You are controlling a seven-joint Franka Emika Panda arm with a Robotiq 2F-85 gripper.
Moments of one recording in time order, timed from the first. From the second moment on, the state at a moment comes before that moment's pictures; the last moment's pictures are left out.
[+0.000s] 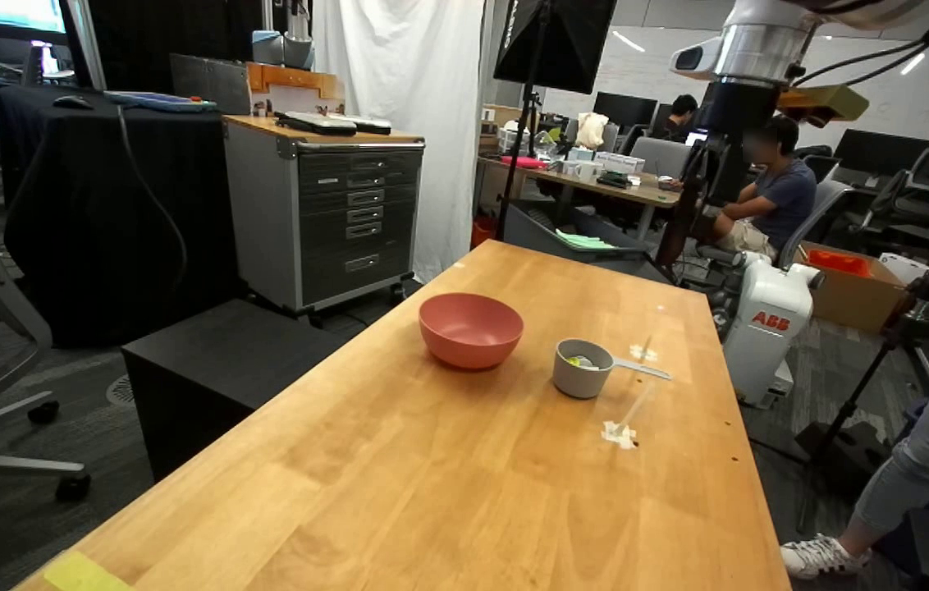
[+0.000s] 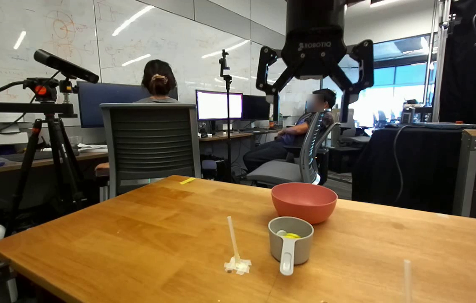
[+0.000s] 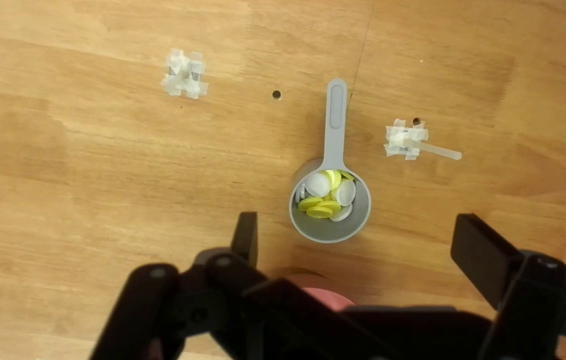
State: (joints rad) arm -0.17 0.16 -0.19 -1.97 0.04 2.14 -0.90
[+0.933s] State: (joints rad) arm -0.17 0.10 -0.16 -2.31 0.04 2.41 -0.87
